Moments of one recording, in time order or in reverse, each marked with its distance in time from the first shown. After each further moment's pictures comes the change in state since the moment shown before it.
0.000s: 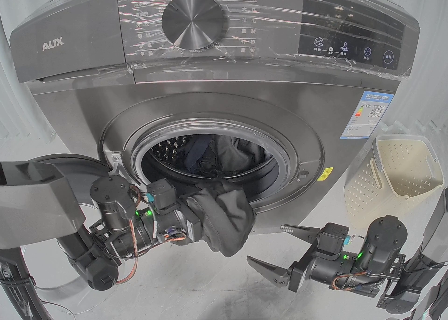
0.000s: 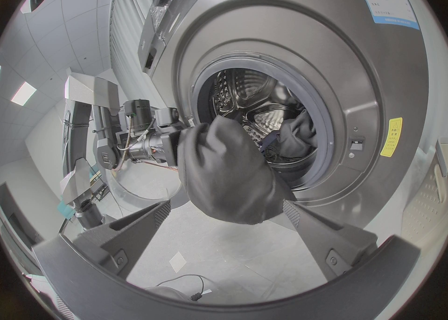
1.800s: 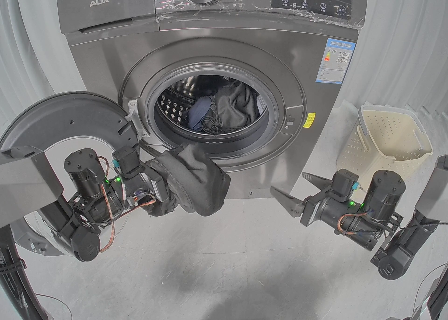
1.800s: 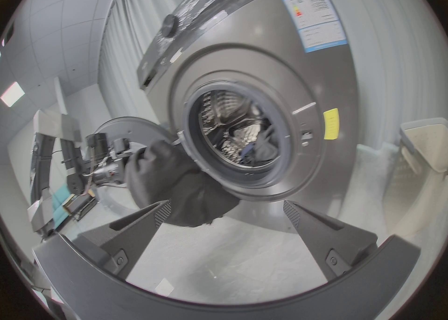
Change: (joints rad) left arm 0.213 -0.016 -0.103 0.000 -0.066 -0.051; right arm -0.276 0.063 -0.208 -0.001 0.073 0.008
